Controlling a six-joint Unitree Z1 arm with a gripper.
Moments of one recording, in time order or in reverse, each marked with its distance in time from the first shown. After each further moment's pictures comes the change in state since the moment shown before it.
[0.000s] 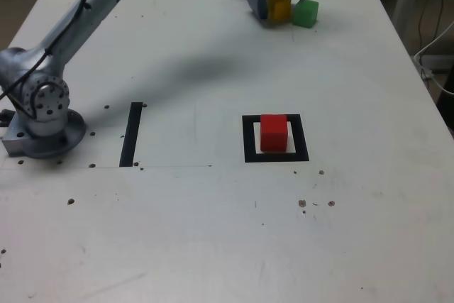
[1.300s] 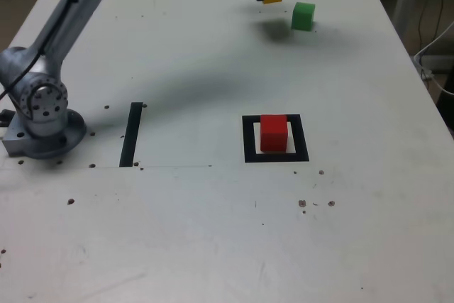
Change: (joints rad) arm -0.092 -0.227 0.209 0.001 0.057 0.002
